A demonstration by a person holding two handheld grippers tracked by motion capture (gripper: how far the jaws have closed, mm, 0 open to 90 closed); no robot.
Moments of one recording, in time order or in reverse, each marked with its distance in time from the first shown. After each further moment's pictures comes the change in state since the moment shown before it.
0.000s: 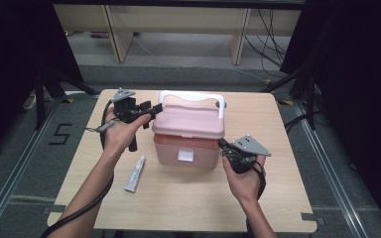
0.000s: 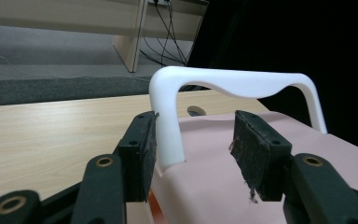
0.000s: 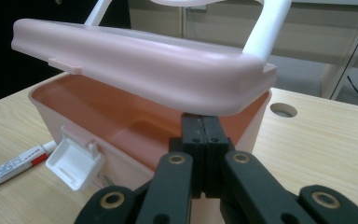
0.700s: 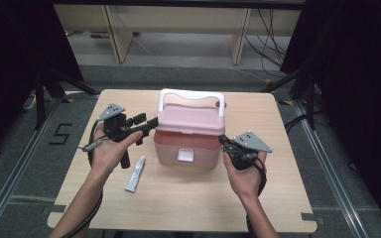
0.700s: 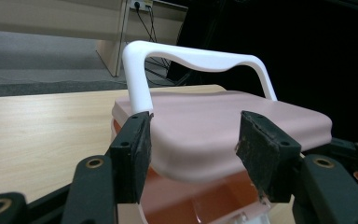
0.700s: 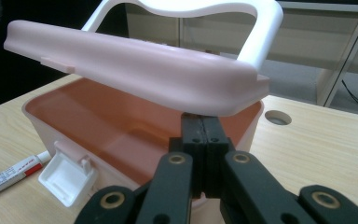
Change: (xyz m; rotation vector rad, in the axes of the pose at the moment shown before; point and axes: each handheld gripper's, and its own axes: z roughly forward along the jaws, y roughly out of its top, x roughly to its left) left arm -0.011 -0.026 -0.044 -0.025 -0.073 0.009; right arm -0.003 0.009 0.002 -0.022 -0.008 -0.002
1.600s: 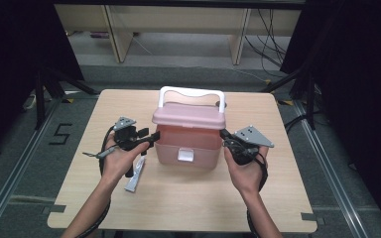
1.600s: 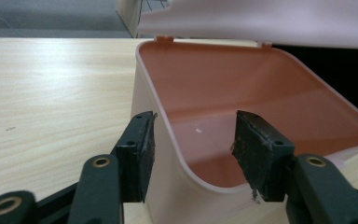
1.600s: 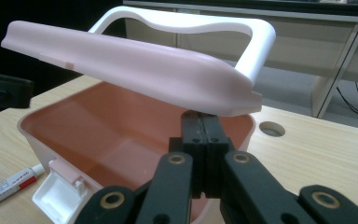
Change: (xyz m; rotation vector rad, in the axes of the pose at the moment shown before) left arm 0.018 -0.045 0.033 0.148 0.110 -0.010; right arm -0.003 0.014 0.000 -0.015 -0.016 -0.008
